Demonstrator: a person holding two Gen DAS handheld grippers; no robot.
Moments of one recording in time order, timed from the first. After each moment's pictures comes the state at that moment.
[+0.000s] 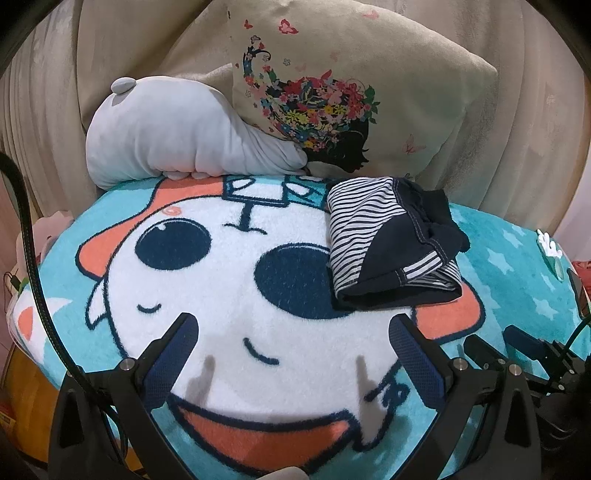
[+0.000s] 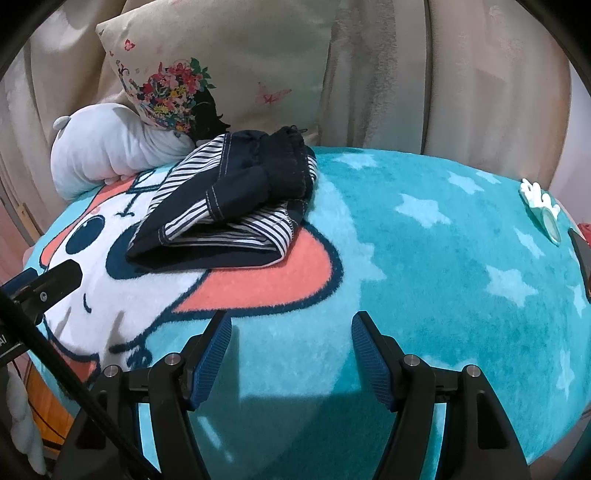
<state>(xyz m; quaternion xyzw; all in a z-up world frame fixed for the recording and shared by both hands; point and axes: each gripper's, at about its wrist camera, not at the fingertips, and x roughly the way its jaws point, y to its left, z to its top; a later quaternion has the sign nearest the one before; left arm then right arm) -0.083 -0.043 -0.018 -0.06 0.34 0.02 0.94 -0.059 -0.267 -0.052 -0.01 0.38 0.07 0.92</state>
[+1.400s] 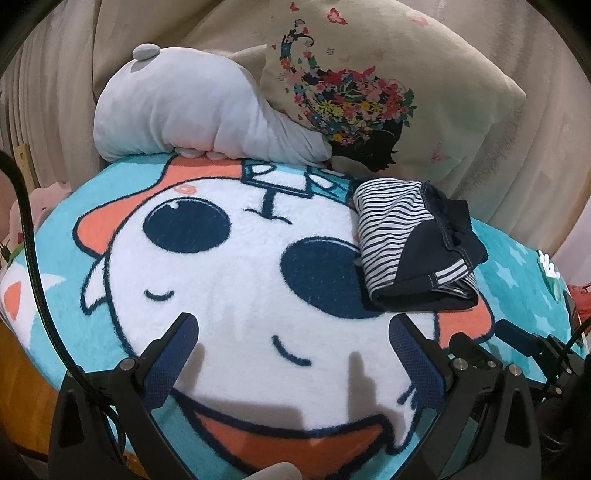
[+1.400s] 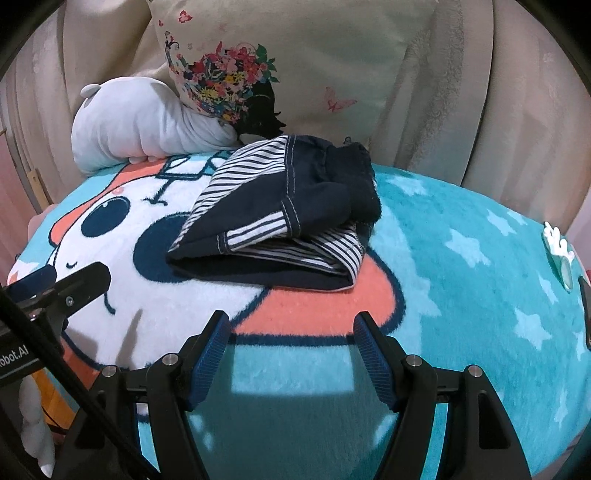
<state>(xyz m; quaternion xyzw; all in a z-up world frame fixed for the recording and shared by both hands) -0.078 -0.009 -0.032 -0.11 0.35 0.03 0.93 -0.049 -0.214 -0.043 -0.07 0.37 0.11 0.92</state>
